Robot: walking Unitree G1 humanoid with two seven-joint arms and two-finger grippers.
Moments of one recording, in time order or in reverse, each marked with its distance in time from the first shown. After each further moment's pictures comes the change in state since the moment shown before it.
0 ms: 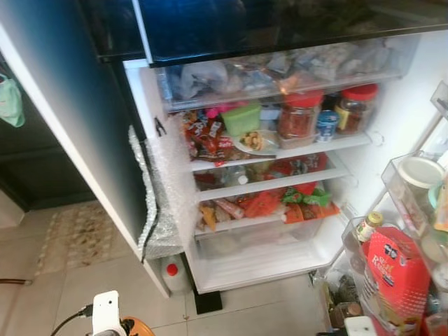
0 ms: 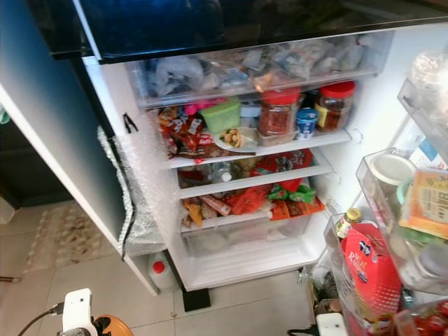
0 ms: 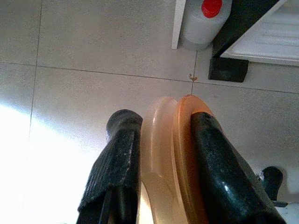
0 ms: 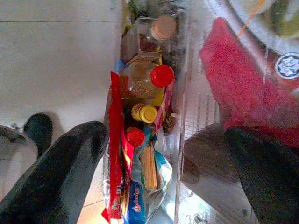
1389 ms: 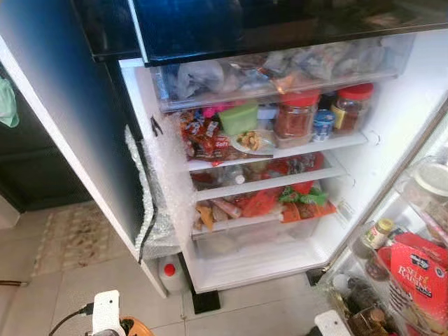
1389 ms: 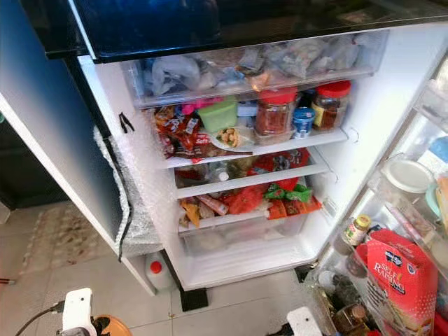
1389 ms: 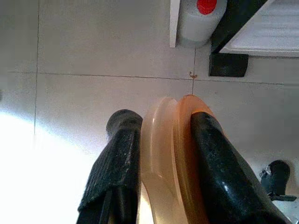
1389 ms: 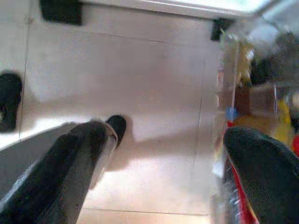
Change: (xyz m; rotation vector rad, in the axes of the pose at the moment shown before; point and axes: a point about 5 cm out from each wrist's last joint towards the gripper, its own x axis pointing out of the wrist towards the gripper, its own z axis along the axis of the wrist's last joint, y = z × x) left arm 0.000 0.002 0.001 0.052 -0.001 -0.006; right arm -0.006 0.036 0.017 -0.066 -0.076 0.403
